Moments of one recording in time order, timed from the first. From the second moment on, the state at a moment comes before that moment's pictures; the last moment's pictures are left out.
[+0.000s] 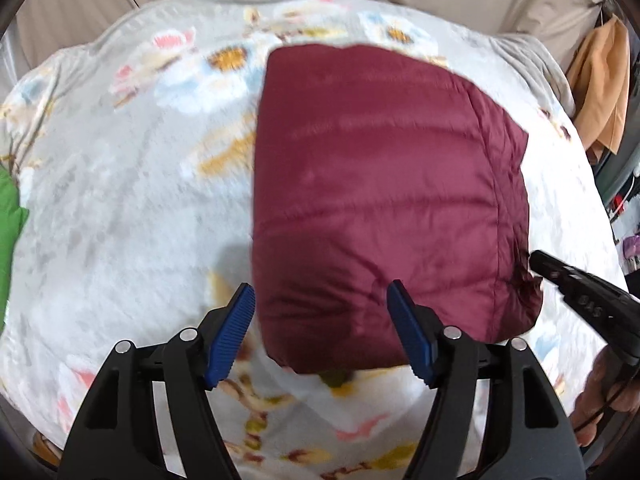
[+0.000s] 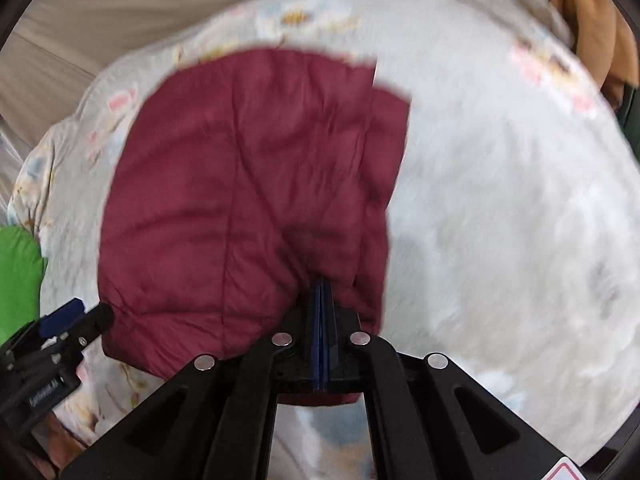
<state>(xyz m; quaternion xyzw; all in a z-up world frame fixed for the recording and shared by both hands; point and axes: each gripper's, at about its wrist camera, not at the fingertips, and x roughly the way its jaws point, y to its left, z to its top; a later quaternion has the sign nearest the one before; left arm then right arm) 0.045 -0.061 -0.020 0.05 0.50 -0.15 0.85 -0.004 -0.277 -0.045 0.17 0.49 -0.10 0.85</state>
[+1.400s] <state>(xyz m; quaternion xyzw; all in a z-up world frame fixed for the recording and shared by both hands) 0.061 -0.002 0.143 -0.16 0.34 -0.36 0.85 -0.008 -0.236 0.104 0.28 0.30 0.11 0.91</state>
